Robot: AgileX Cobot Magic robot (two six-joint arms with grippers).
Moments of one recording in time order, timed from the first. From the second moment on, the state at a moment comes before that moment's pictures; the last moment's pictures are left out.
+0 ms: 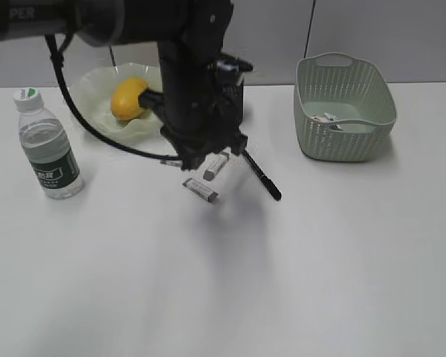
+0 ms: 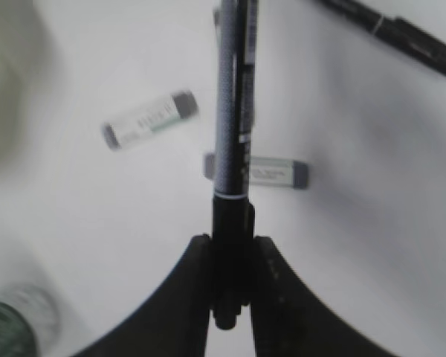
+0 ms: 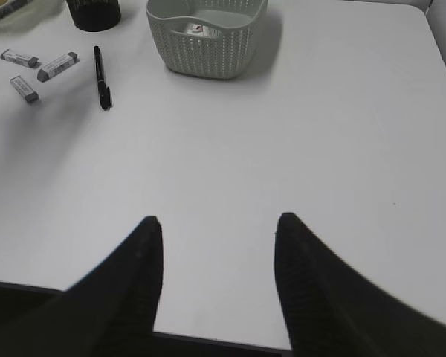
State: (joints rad) left arm -0.74 2.17 -1.89 0.20 1.21 -0.20; right arm 0.17 -0.01 -0.50 0.01 1.04 -0.02
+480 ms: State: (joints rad) left arm -0.70 2.17 -2.06 0.56 1.21 -0.01; right arm 0.17 -0.01 -0.50 0.01 1.04 -0.02
